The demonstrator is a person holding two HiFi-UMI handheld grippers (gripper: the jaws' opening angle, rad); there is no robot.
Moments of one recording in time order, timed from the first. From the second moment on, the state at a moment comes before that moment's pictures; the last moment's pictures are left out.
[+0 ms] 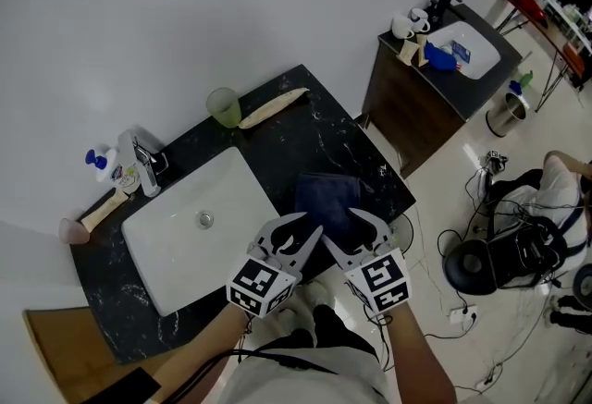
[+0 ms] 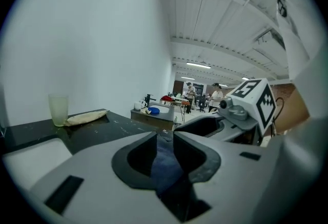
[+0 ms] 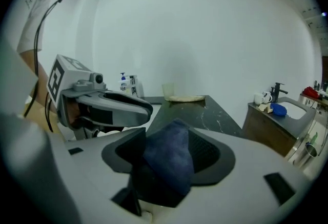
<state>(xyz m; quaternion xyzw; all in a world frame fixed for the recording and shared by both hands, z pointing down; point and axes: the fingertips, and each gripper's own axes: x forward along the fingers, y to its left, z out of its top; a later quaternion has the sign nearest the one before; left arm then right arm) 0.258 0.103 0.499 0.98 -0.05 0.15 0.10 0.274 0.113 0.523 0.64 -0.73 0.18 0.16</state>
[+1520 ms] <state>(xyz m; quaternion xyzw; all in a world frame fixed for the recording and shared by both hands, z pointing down) 0.156 0.023 0.469 0.96 -0.23 0.11 0.11 0.279 0.060 0.576 0.54 -0.75 0.26 0.30</state>
